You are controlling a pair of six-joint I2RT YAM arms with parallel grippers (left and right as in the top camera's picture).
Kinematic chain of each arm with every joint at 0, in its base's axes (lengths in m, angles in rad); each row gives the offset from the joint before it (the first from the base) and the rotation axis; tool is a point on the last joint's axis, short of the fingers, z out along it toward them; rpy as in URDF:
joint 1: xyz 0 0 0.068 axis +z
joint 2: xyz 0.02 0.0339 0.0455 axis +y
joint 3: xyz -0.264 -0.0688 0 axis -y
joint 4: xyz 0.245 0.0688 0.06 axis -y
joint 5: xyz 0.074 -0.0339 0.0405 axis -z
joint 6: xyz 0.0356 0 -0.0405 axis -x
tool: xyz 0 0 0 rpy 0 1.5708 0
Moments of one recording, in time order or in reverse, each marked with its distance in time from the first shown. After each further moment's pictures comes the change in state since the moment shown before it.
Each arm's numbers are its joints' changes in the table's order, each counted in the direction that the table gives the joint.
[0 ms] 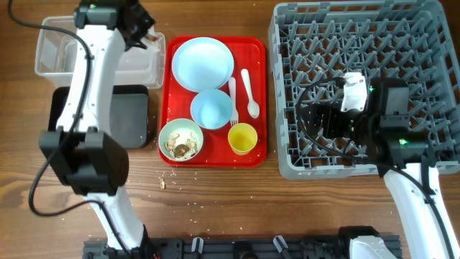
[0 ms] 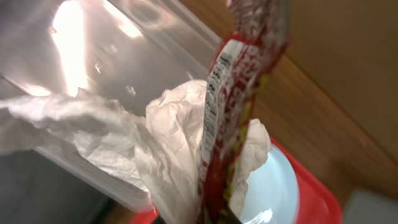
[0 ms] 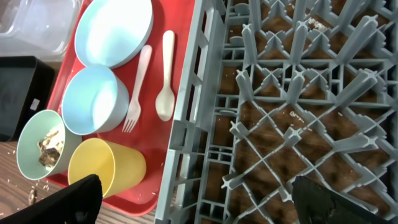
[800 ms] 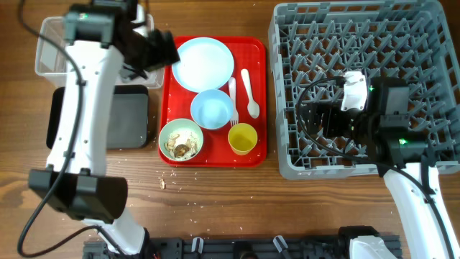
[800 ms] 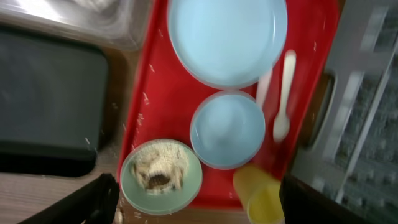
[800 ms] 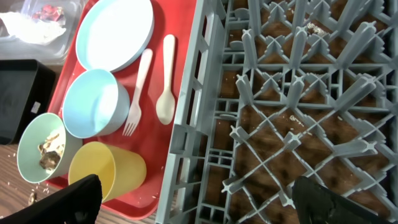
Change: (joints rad) left arm -0.101 -0.190 -0.001 -0.453 0.269 -0.314; right arm 0.000 0.002 0.000 0.018 0.000 -0.005
